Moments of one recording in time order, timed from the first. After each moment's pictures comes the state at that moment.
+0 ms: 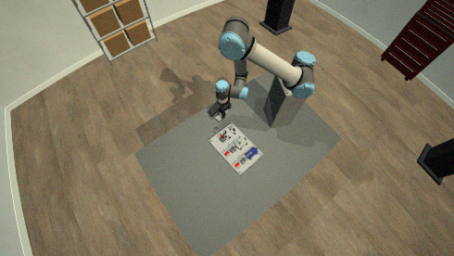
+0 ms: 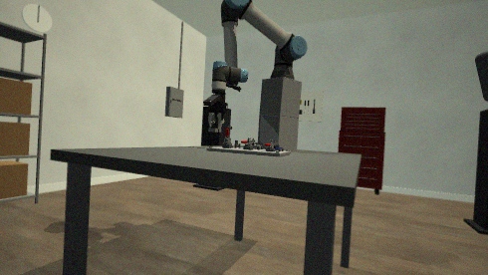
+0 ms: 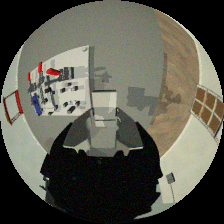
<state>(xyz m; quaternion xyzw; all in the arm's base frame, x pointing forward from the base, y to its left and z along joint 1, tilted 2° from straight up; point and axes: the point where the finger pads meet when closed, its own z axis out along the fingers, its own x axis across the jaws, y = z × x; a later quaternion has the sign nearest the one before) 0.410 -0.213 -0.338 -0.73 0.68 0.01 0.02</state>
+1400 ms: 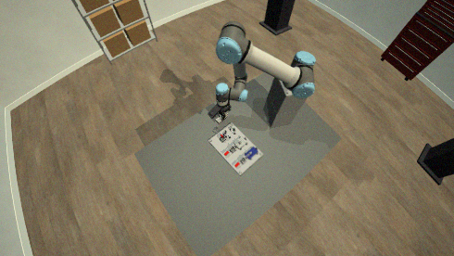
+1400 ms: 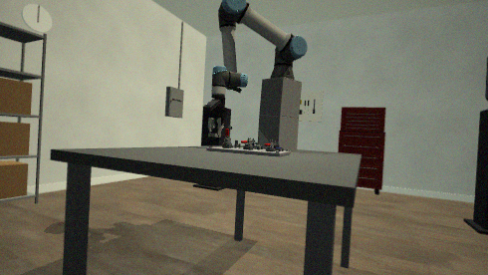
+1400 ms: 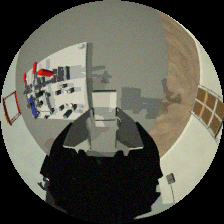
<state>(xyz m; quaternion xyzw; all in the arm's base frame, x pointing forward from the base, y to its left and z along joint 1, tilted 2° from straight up) 0.411 -0.212 -0.364 -0.73 0.68 0.01 0.02</state>
